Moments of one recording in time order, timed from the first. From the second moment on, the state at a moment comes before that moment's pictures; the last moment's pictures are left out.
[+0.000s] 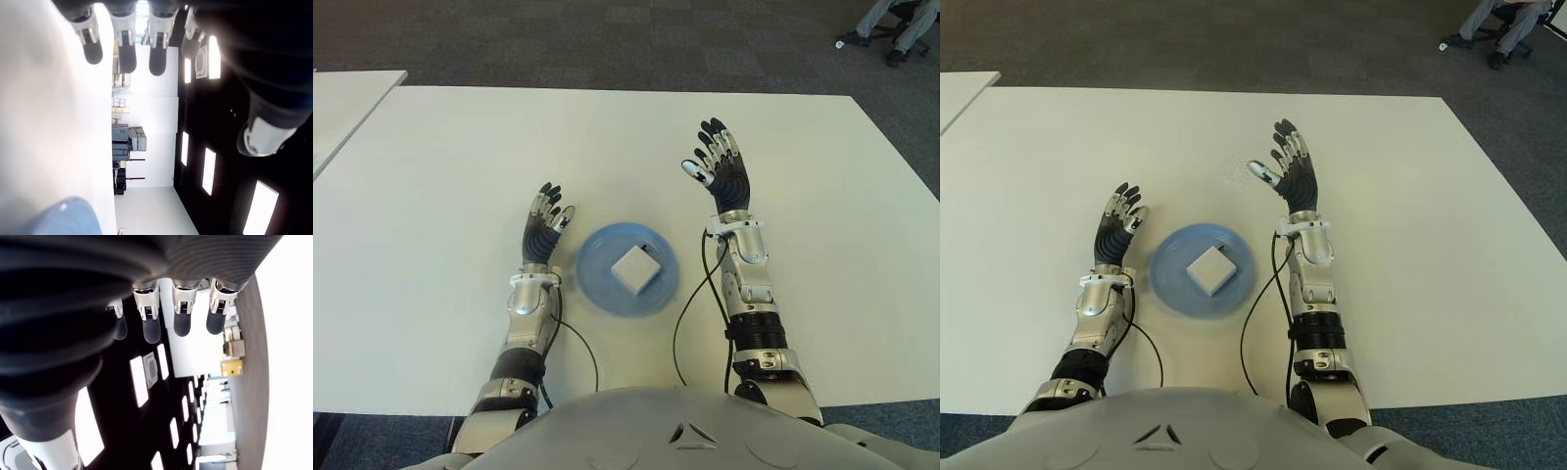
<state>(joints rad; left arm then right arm) -0.02 0.01 0.11 0.62 -0.04 -0.61 -0.02 -0.22 0.03 -0.06 0.25 0.12 -0.24 0.12</state>
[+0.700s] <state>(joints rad) -0.02 0.03 0.11 0.61 -0.06 -0.61 -0.03 -0.32 0.03 -0.10 0.78 0.12 -0.45 0.19</state>
